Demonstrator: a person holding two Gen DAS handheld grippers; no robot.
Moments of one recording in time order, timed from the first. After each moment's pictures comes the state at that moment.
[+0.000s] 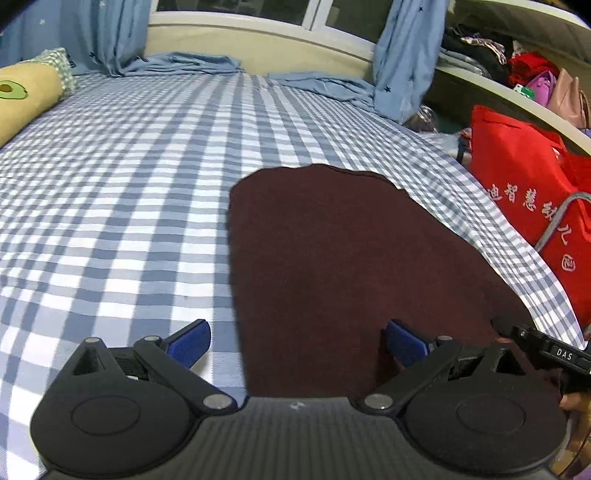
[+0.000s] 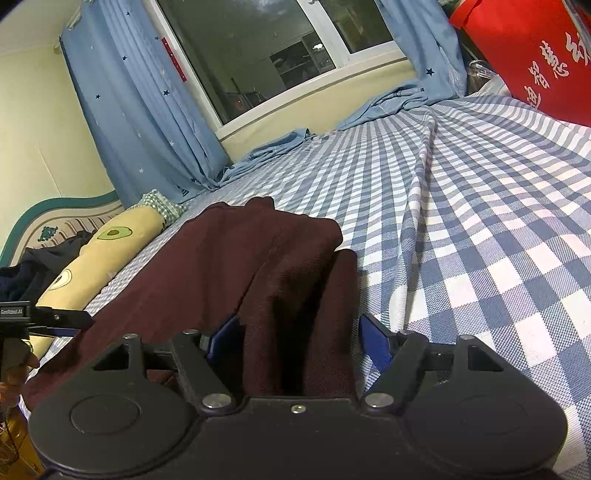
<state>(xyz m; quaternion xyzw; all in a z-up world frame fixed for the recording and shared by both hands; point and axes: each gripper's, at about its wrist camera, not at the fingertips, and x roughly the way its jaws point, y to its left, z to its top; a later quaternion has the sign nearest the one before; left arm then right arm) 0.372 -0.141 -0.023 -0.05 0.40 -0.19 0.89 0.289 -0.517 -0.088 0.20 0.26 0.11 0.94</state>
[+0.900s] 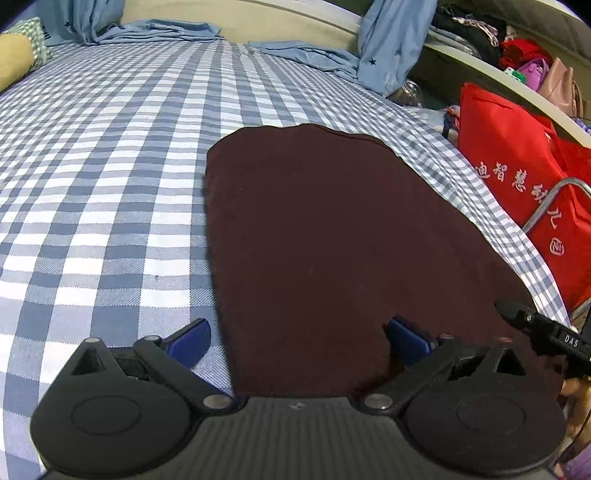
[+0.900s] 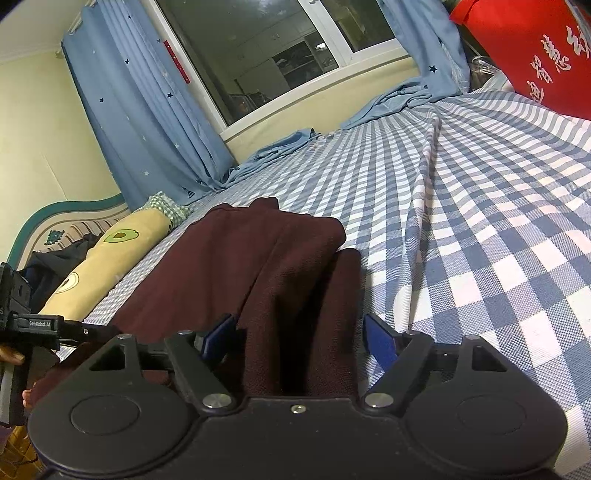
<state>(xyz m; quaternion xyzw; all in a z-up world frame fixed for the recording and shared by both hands) 0.396 -0.140 -0.053 -0.07 0.44 -0.23 0.86 0.291 -0.523 -0.090 0.21 0.26 0.13 0.93</state>
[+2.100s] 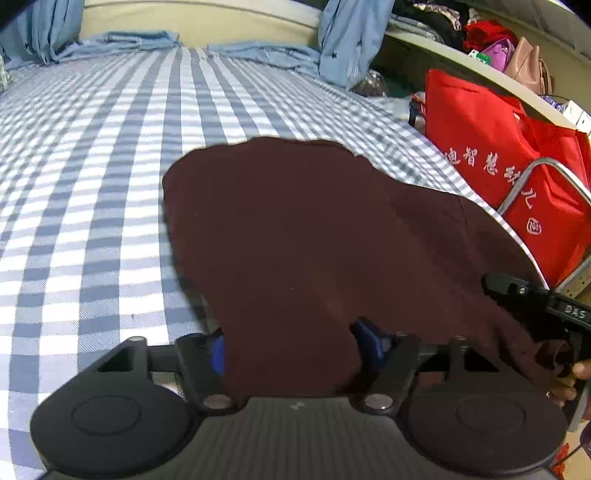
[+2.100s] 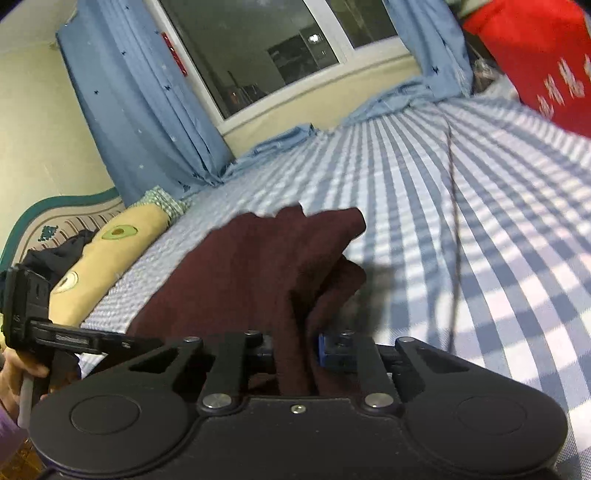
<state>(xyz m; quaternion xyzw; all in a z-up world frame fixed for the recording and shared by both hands) 0.404 -0.153 -0.037 -0.04 0.43 -0.28 0.86 0.288 -0.480 -0.039 0.19 0.26 0.11 0.94</state>
